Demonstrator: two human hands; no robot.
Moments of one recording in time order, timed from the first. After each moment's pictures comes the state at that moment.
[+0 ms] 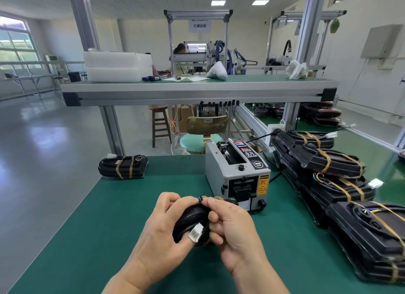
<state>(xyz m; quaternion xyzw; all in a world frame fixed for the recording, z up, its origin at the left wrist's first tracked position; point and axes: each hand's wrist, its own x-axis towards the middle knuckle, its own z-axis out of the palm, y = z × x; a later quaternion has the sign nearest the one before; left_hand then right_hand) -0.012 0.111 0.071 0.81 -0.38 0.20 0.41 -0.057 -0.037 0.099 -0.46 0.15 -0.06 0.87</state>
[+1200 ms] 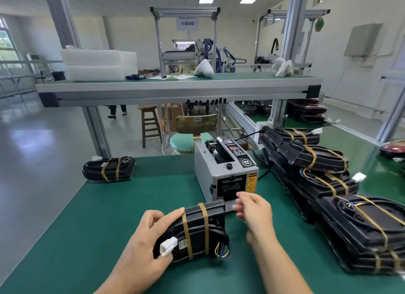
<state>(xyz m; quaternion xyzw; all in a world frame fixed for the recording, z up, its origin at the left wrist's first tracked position) -0.002 0.126 0.038 0.84 -0.36 0.09 0.40 -0.009 -0.128 0.038 -0.56 0.31 -0.24 0.72</state>
